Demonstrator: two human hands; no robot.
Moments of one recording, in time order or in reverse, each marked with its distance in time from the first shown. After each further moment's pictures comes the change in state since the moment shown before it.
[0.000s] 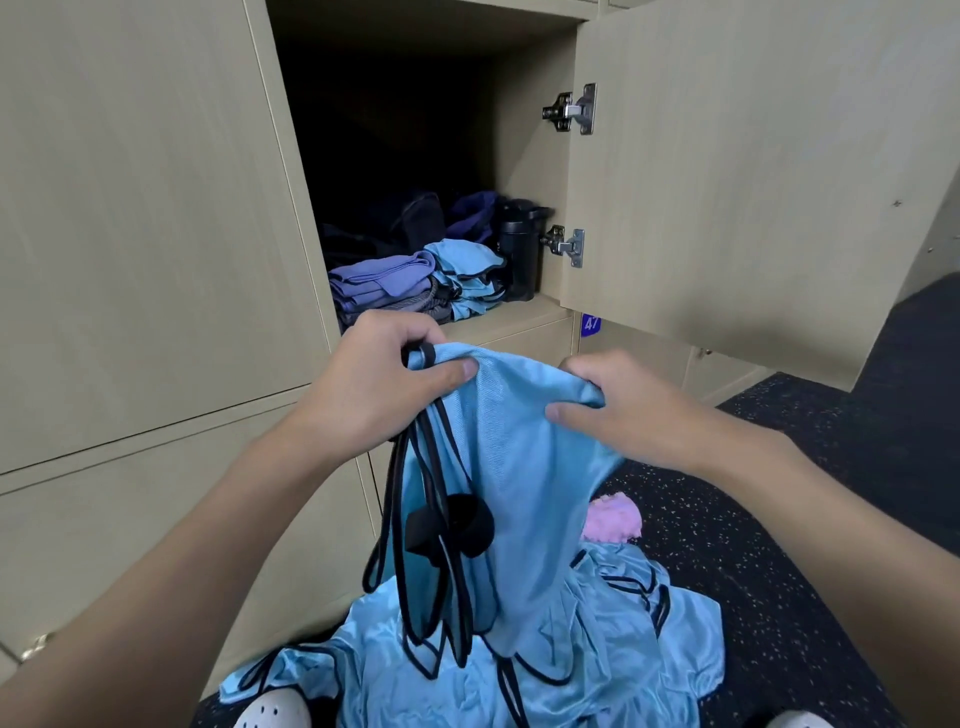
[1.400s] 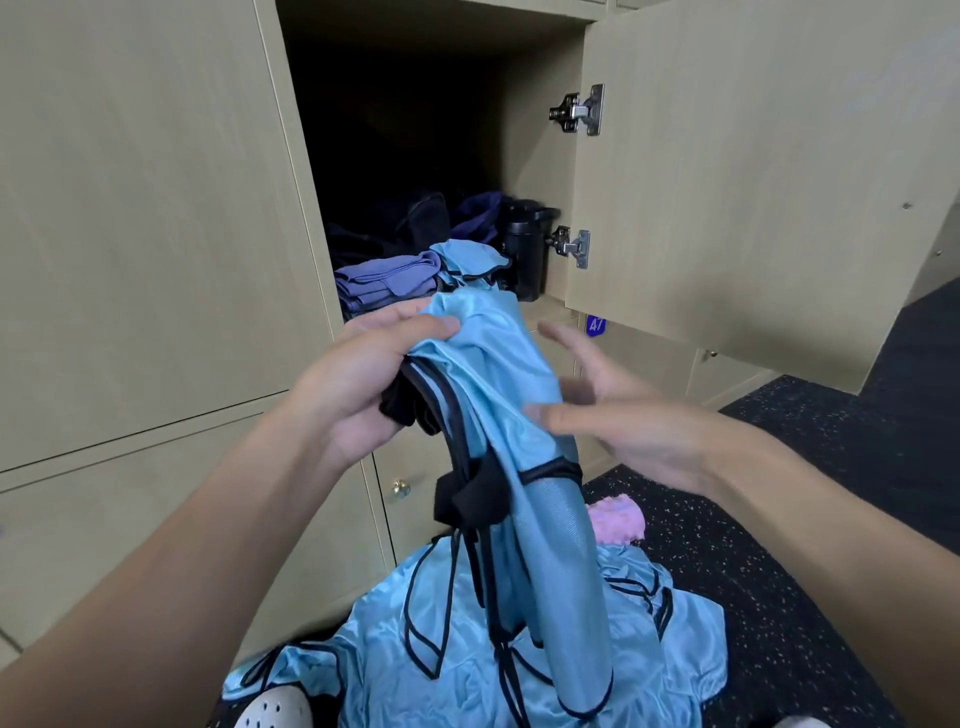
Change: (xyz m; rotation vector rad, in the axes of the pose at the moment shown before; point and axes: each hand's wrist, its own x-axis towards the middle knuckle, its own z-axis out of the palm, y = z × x) left_hand 0.004 0.011 -0.001 -0.957 -0.024 -0.450; right_hand -0.008 -0.017 0.004 0.757 -0.240 0.105
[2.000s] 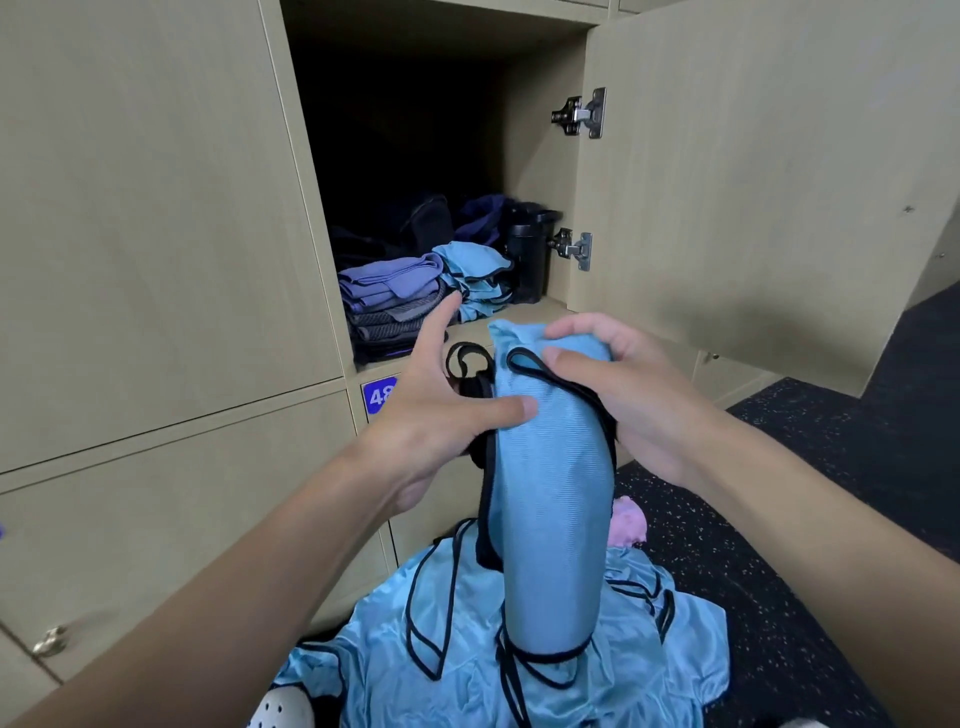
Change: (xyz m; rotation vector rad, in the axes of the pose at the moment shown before) left_hand -0.007 -0.039 0.017 0.290 -0.073 0.082; right_hand 0.009 -0.005 0.006 0.199 0.374 -0.132
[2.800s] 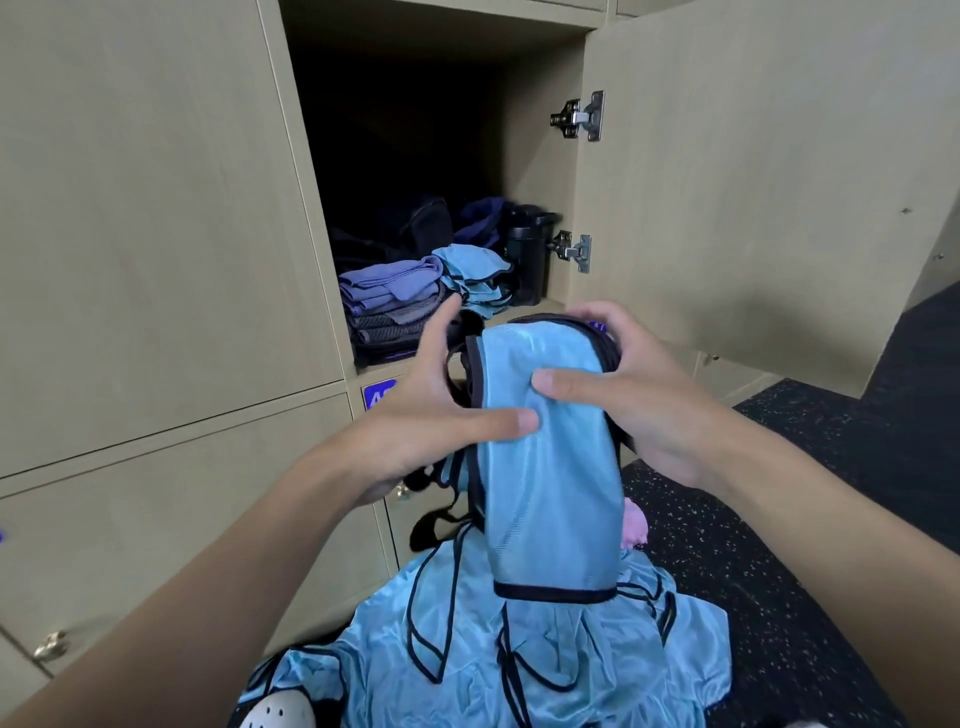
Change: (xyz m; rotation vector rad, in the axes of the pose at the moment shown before) left_hand 0.002 0.002 -0.016 0.213 -0.140 0.071; right_hand -0.003 -0.001 -0.007 -0.039 -0.059 -0.122
